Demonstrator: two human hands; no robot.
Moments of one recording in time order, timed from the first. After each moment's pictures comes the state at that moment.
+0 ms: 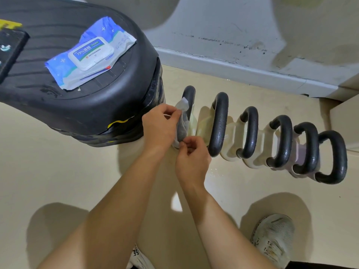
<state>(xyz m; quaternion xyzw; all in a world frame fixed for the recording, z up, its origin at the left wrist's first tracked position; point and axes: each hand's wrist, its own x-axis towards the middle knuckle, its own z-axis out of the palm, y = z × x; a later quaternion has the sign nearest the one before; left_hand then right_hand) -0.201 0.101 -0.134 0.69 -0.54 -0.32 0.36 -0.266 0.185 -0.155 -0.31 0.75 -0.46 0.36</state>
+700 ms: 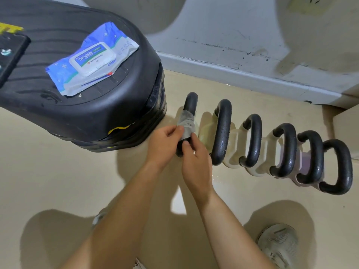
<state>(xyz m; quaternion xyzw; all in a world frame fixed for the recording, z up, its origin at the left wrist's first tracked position) -0.195 0.118 -0.146 0.64 -0.46 -0.52 0.33 -0.279 0.172 -0.134 -0.38 0.70 -0.40 0.45</state>
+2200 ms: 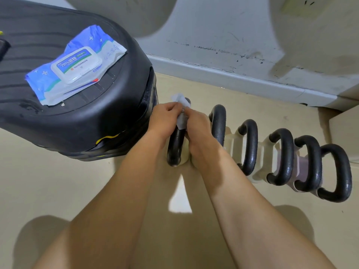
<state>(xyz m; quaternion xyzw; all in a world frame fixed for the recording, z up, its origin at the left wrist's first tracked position) -0.220 0.038 -0.137 0.64 -0.45 -0.54 0.31 -0.303 0.066 -0.115 -0.14 0.66 -0.42 0.60</state>
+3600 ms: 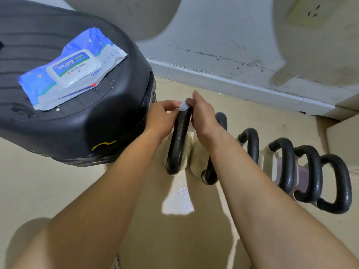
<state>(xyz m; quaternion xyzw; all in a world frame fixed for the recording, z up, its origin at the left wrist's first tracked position) -0.211 0.000 -0.180 0.60 -0.48 -0.54 0.35 -0.324 0.019 -0.124 -0.28 0.67 -0.37 0.58</state>
